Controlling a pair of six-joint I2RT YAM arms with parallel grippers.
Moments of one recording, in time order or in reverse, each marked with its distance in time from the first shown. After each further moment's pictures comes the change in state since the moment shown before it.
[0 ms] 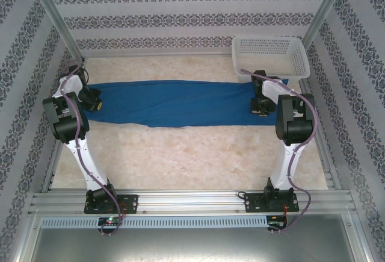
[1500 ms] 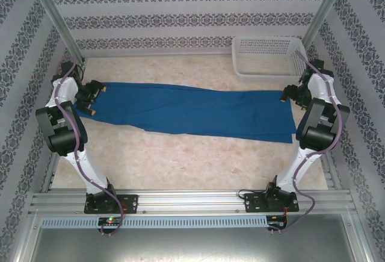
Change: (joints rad) left arm 0.006 -0.240 -0.168 0.086 0.131 0.042; right arm -0.426 -0.061 0.176 -0.097 -0.353 -0.131
